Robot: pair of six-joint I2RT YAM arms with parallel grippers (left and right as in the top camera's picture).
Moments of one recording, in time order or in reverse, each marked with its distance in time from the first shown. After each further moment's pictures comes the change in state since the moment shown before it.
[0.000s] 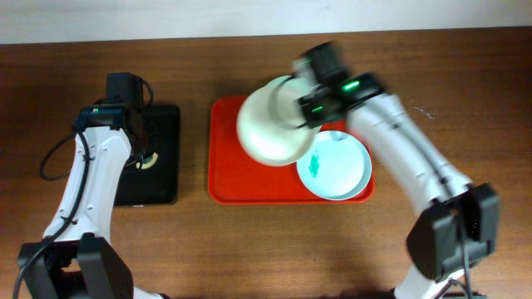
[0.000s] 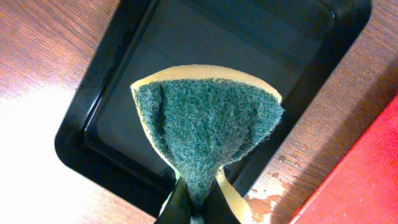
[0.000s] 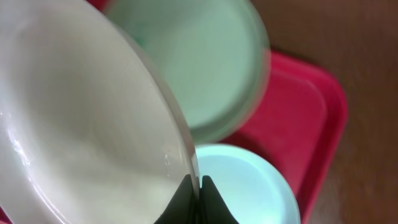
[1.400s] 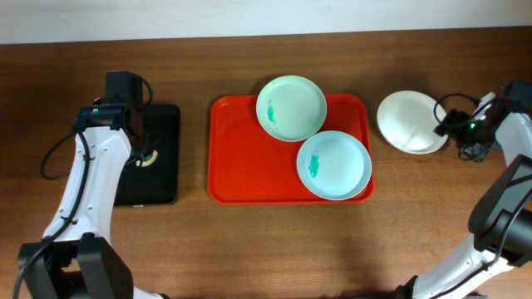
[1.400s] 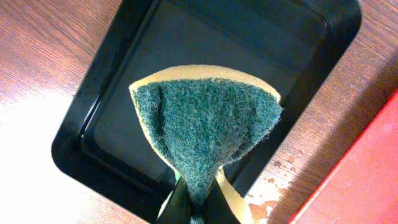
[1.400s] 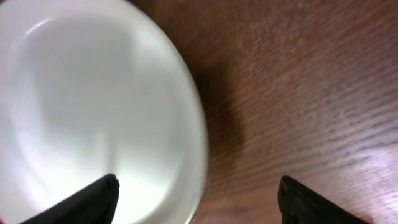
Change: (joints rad) left arm 0.000 0.000 0.000 0.022 0.000 0.000; right arm -0.796 0.138 -0.203 0.196 -0.144 0.121
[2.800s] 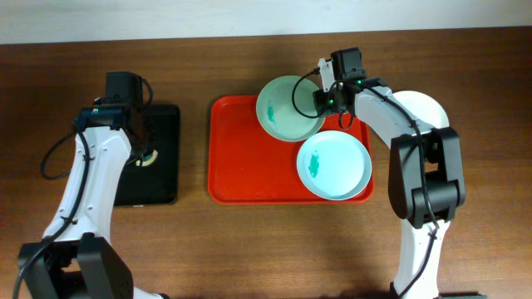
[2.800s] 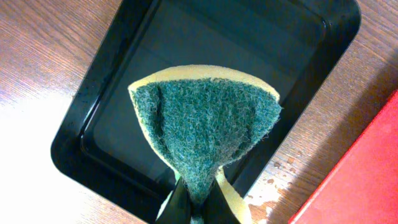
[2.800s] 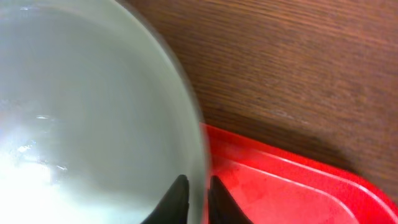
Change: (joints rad) left arm 0.000 0.000 -0.001 0.004 0.000 0.000; right arm 0.705 0.208 0.164 0.272 0.113 -0.201
